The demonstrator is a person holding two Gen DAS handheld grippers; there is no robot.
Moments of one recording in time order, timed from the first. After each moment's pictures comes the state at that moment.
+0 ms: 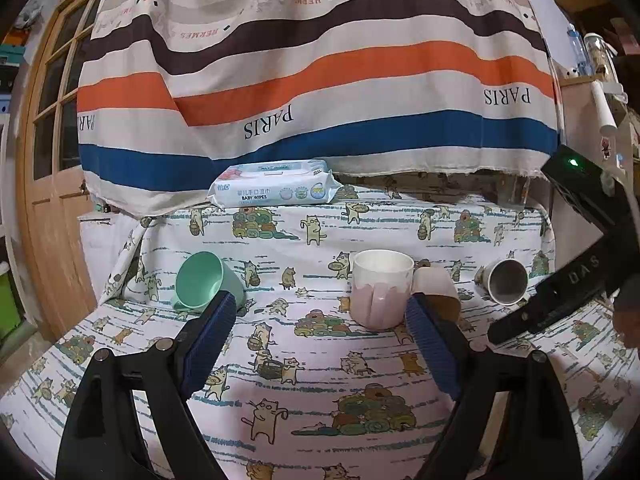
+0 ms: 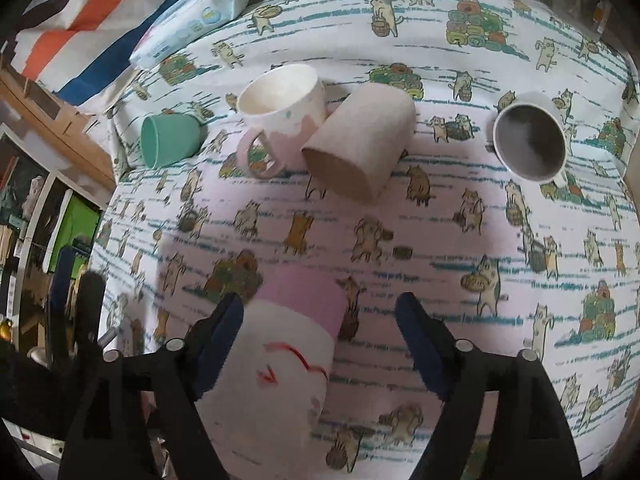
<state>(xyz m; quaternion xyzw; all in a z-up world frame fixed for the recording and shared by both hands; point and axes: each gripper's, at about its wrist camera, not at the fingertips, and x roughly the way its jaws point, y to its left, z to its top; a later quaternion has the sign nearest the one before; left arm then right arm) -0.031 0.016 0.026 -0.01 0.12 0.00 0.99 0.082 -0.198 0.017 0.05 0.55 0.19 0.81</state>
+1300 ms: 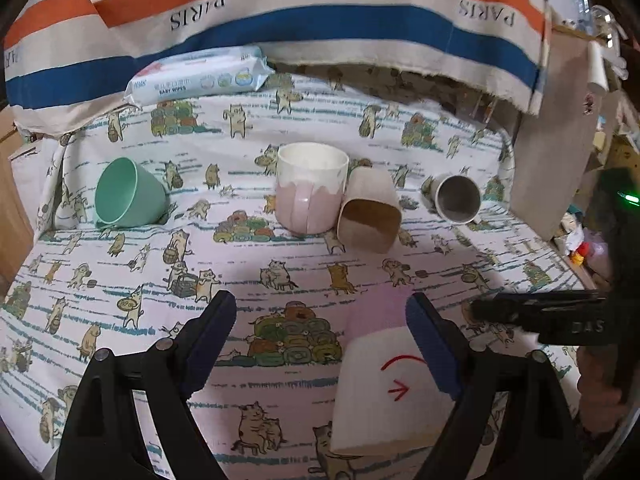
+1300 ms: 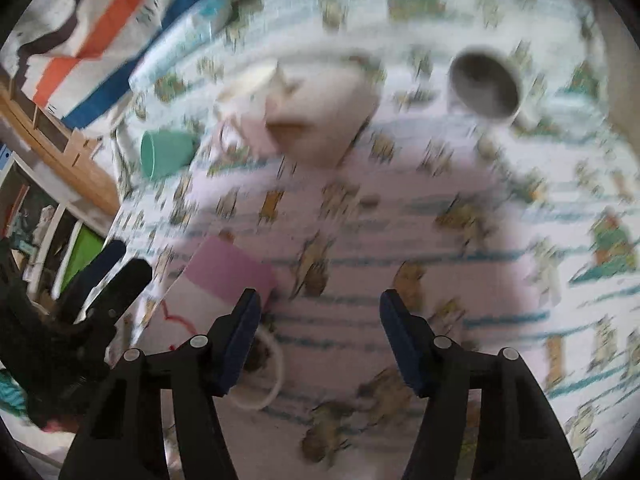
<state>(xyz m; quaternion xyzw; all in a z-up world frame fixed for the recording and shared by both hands) 0.010 -0.022 0.011 -0.02 0.33 -0.09 0.94 0.028 -0.253 -0.014 0.09 0.43 0.16 0.89</state>
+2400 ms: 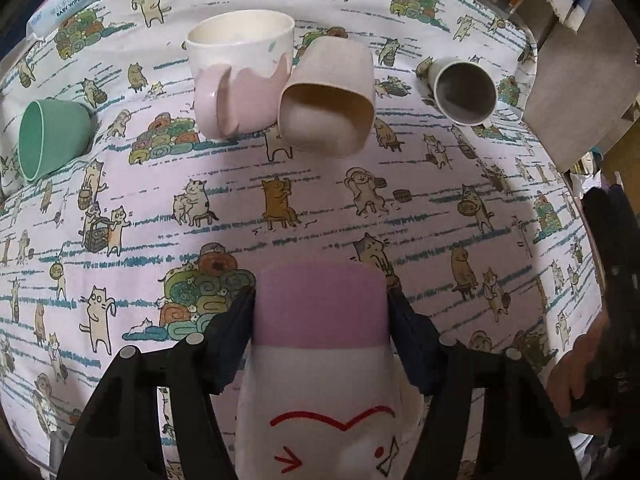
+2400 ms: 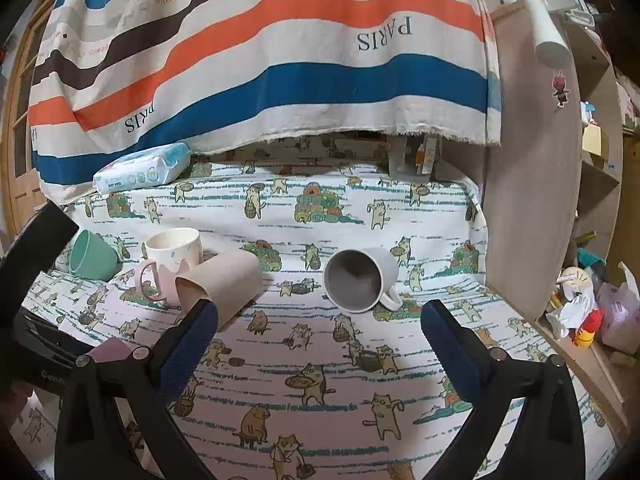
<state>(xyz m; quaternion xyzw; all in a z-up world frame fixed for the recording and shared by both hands) 0.080 -0.079 -0.021 0.00 0.55 -0.12 0.83 -0.010 -0.287 0.009 -0.01 0.16 0.01 0.99</state>
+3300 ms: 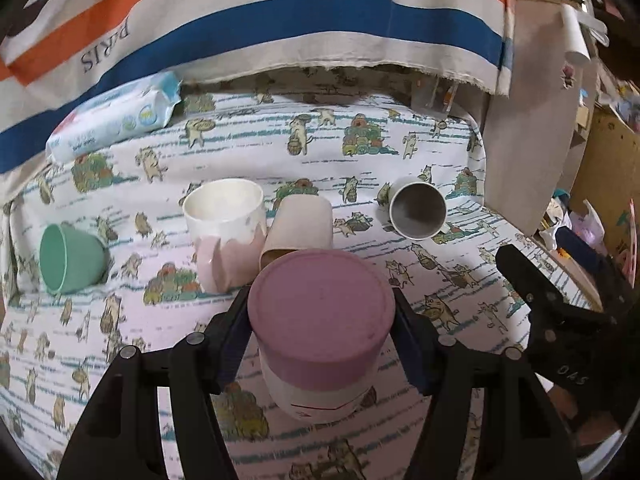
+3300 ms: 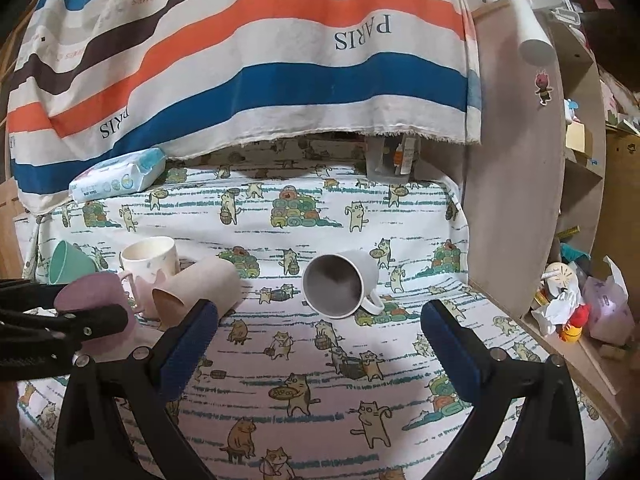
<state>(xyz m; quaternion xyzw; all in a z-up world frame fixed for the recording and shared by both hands) 0.062 -0.091 0.026 0.03 0.31 -0.16 0.94 0.000 -0.291 0.011 0.01 0.16 -0.03 0.99</state>
